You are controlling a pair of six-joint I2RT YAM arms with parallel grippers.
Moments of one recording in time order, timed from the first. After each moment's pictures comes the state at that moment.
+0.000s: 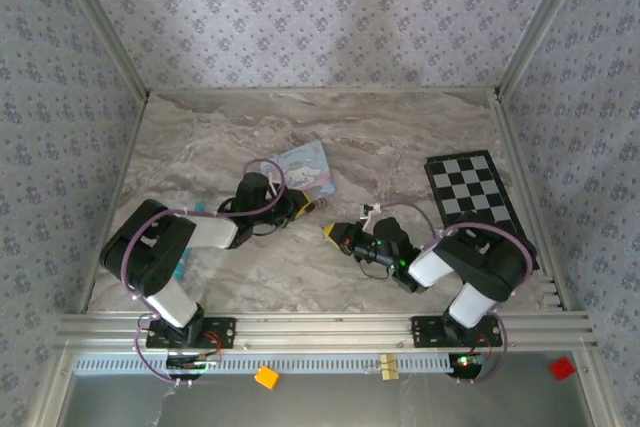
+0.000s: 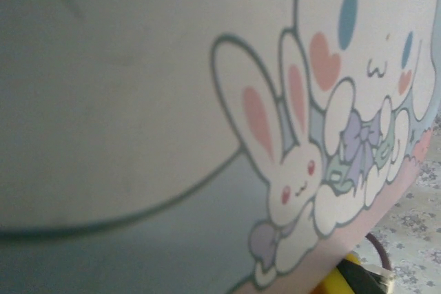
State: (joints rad) left arm -0.57 1.63 0.56 0.57 0.42 -1.31; right arm 0.82 1.66 0.24 1.16 -0.20 1.41
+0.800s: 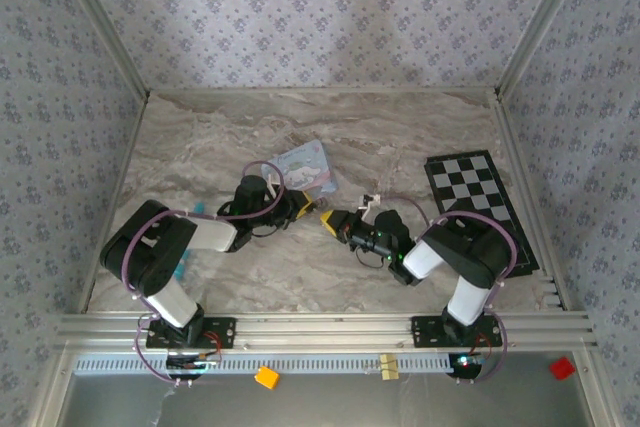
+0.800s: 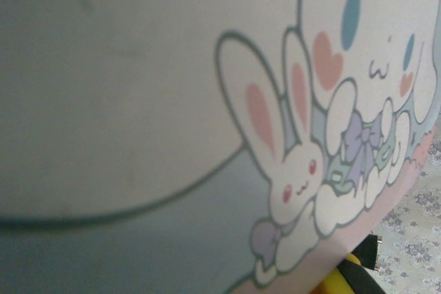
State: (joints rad) left arm -0.57 1.63 0.53 0.65 0.43 -1.36; right arm 0.76 1.74 0.30 1.28 -0.25 1.50
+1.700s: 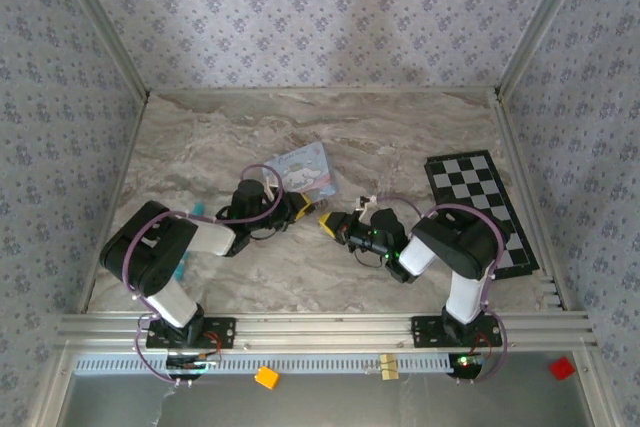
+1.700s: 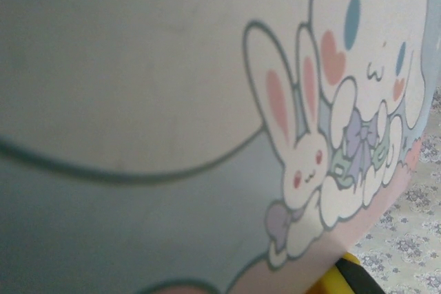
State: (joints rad) left arm -0.57 1.63 0.48 0.73 0.43 -1.38; right arm 0.75 1.82 0.33 1.28 -0.28 1.50
